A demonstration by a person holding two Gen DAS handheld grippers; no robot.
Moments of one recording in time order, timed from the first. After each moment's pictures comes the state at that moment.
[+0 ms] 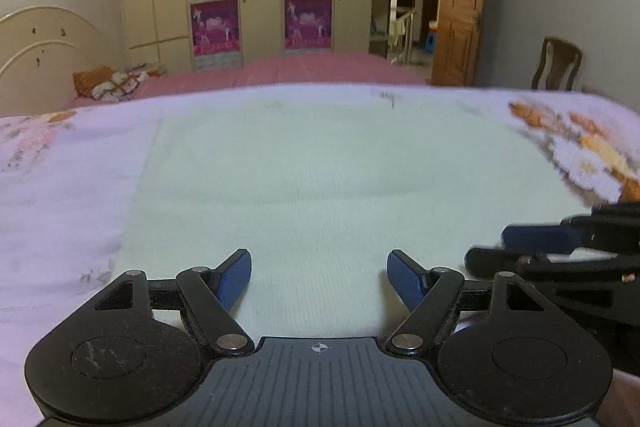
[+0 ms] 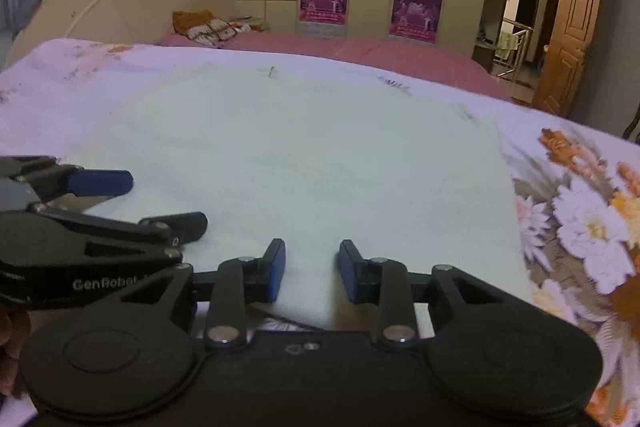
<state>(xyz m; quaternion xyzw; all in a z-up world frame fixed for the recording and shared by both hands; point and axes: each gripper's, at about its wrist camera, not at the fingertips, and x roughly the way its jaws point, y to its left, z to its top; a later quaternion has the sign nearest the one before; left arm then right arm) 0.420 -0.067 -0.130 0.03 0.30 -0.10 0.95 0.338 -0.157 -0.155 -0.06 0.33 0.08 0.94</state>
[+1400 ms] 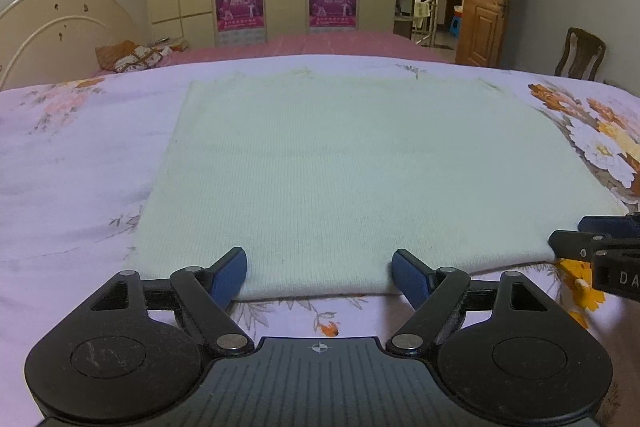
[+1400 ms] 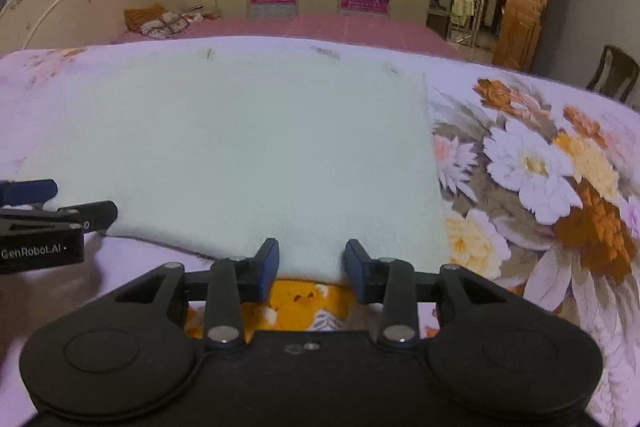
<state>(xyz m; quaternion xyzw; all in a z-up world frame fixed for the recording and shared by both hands) 0.406 -0.063 -0.149 0.03 0.34 -0.06 0.94 0.326 -0.201 -0.169 -0.04 0.37 0.01 0.93</state>
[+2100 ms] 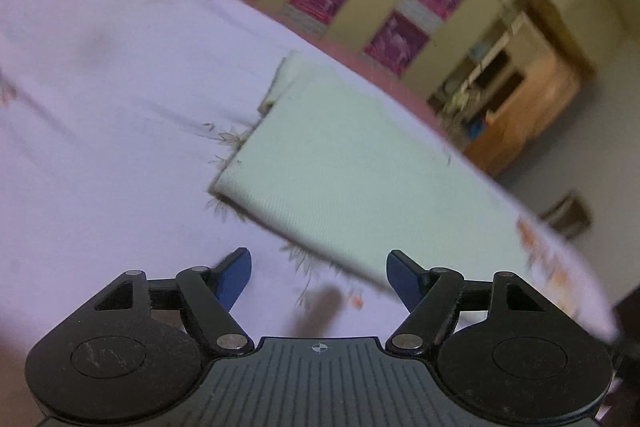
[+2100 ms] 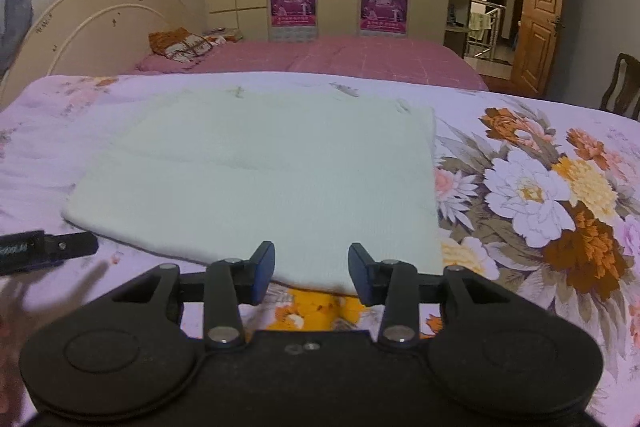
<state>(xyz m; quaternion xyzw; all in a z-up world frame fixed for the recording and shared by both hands) 0.369 0.030 -0.157 -0.29 0.33 -0.03 0.90 0.303 -0.201 -0.128 -0.01 0.34 0.06 0.94</state>
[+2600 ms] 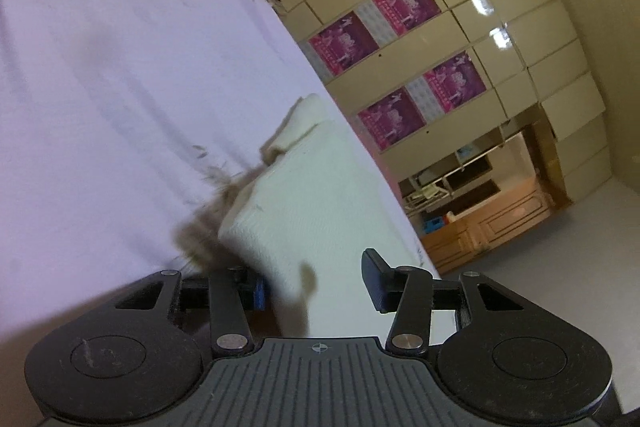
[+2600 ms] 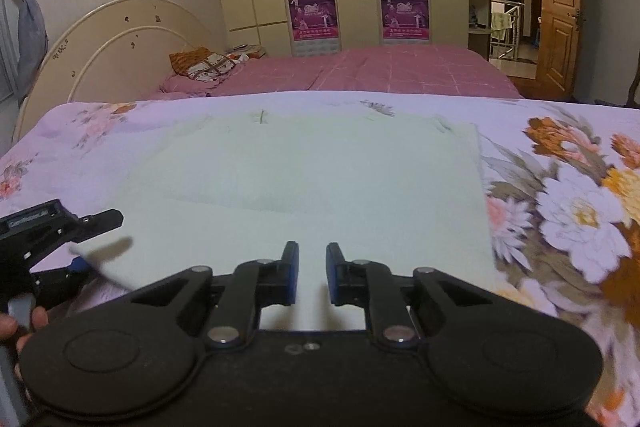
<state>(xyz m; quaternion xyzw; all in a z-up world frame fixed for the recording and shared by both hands) 0.429 0.046 -0.201 -0.46 0.24 -0.02 0.85 0.362 -0.184 -0.141 0.03 0.32 0.09 0.94</state>
